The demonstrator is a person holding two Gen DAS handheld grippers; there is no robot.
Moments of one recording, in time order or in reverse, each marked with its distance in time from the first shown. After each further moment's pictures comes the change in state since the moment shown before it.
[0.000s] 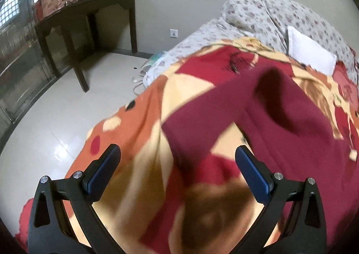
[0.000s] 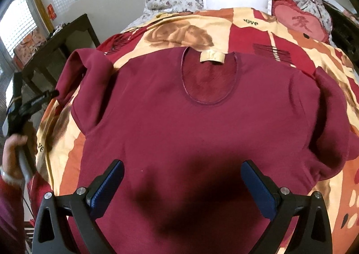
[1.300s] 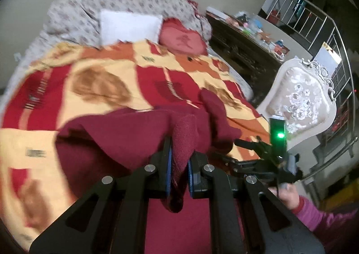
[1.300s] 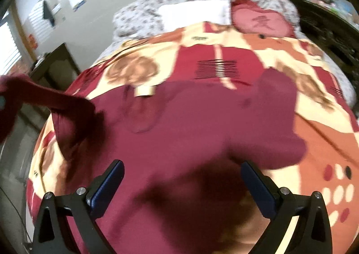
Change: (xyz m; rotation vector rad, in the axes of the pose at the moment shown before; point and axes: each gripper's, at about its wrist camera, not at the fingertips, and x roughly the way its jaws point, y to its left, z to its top) left arm -0.195 -0.249 -0.020 0.472 0.199 -0.862; right arm -0.068 -0.113 0.004 0.172 -0.118 -0.104
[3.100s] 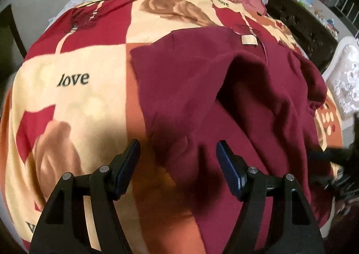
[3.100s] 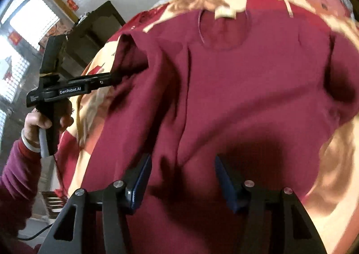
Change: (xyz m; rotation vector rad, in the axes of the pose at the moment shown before) left arm 0.037 0.150 -0.105 -0.087 0.191 0.295; right arm 0.044 0.074 -0.097 -0.140 0.301 0.376
